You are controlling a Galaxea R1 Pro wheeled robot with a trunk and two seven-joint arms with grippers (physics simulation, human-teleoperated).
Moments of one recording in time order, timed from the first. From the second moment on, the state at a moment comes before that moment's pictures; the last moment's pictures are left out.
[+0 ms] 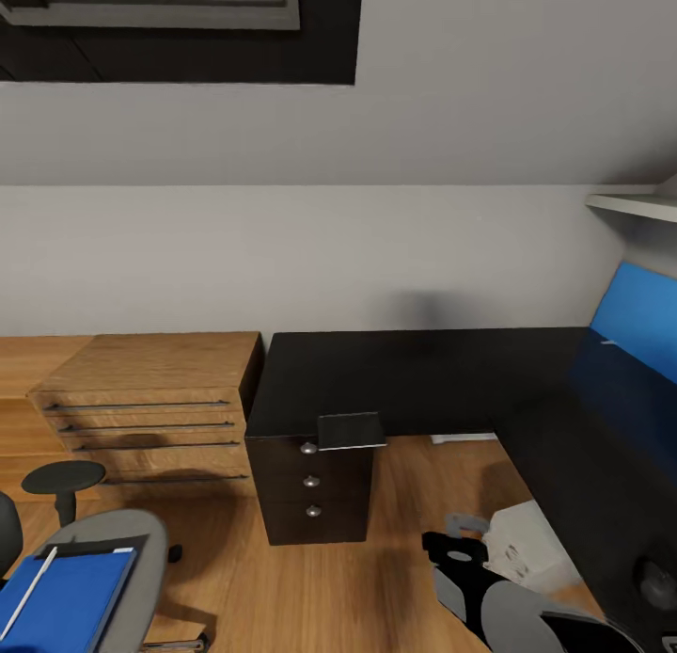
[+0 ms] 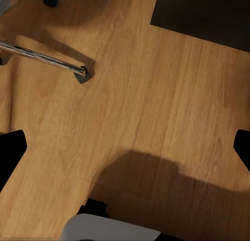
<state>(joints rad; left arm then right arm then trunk) 0.02 -0.08 0.24 -0.51 0.07 -0.34 -0.02 -0.73 0.08 -0.14 0.02 0.08 -0.16 -0.36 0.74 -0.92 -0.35</state>
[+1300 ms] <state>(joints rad) 0.02 -0.08 0.24 -0.48 0.07 -0.35 -0.02 -0.57 0.07 -0.14 0.02 0.08 -0.34 -0.23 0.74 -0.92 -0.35</state>
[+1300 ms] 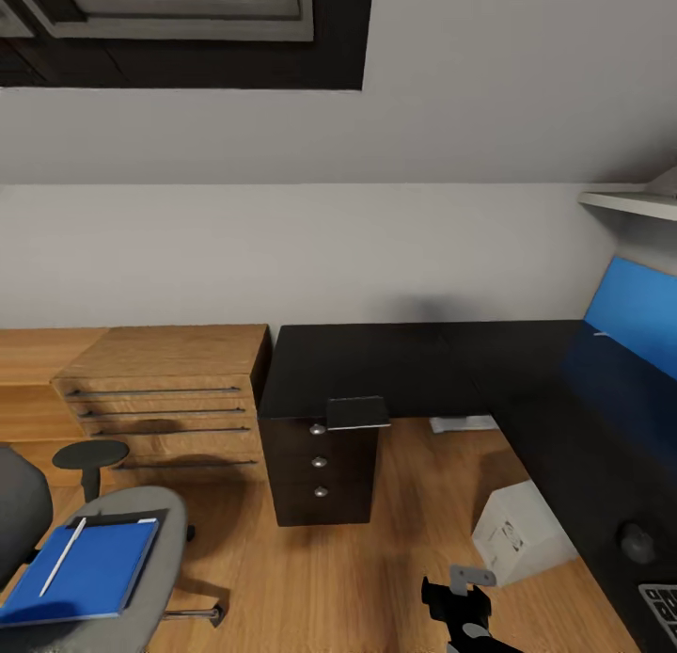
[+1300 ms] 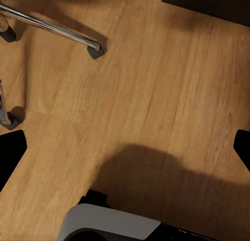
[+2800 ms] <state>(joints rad) 0.02 0.00 0.25 -0.22 0.07 -0.60 -0.02 -0.56 0.07 -0.14 0.02 0.08 -0.37 -0.23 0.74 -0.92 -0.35</state>
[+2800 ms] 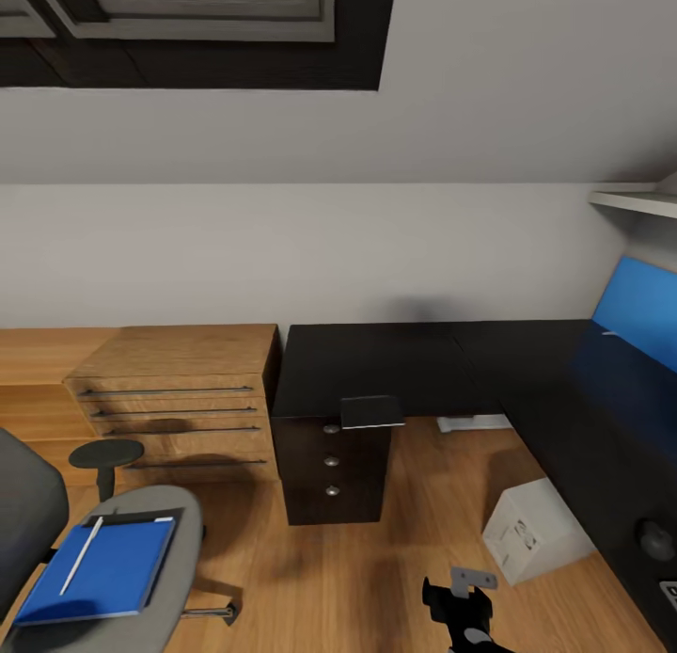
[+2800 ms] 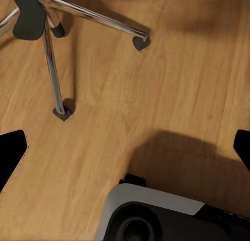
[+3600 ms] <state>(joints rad) 0.02 0.07 0.25 -0.14 0.07 -0.60 -0.02 -0.56 0.07 -0.14 0.02 0.08 -0.37 -0.23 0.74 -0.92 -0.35</state>
